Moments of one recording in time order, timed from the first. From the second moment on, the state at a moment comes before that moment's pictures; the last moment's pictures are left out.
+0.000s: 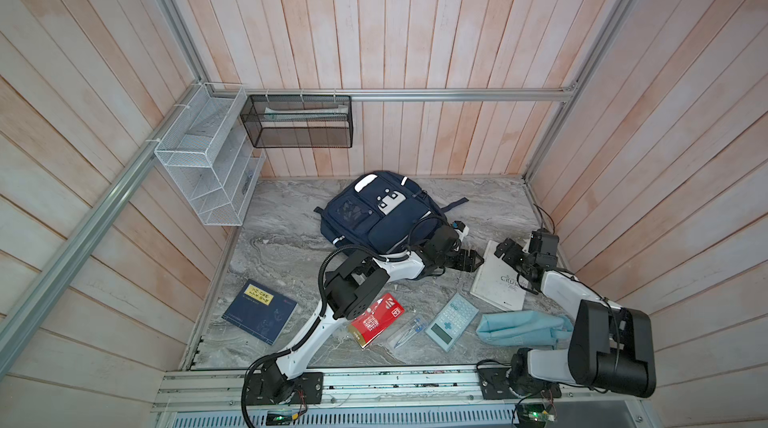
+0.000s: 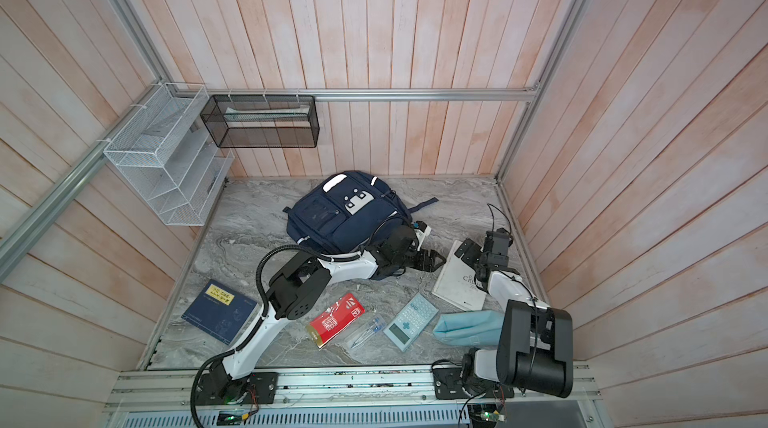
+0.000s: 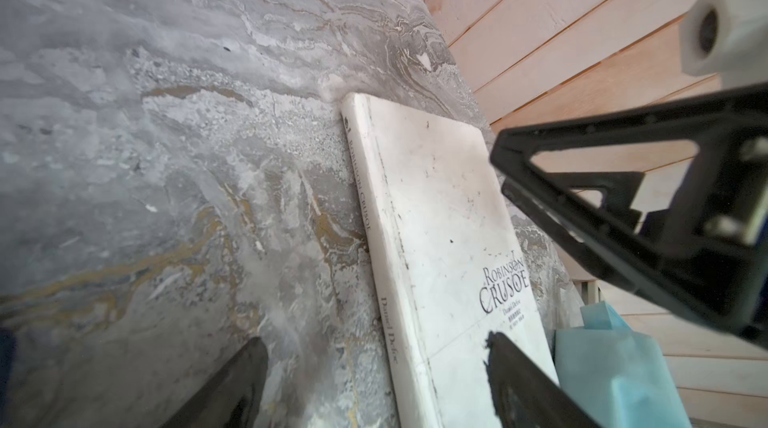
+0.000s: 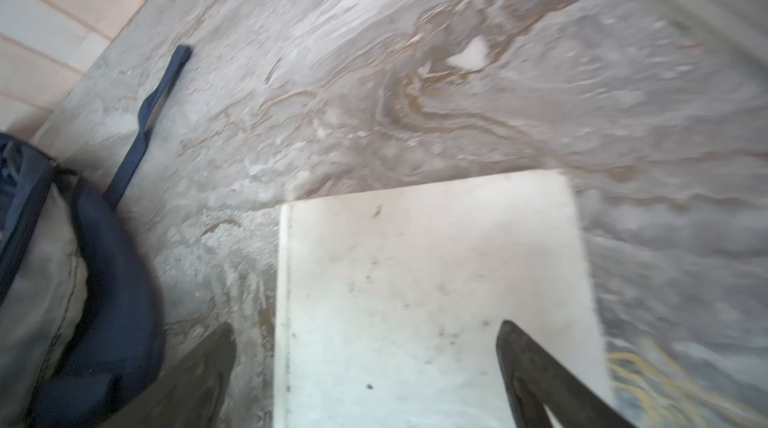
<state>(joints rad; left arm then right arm) -0.92 2.45 1.76 0.16 0.33 -0.62 -0.21 1.34 0.59 -0.05 -0.06 0.50</state>
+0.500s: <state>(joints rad) -0.90 2.46 1.76 0.18 0.42 -0.69 -0.29 1.45 0.51 0.10 -0.36 0.53</state>
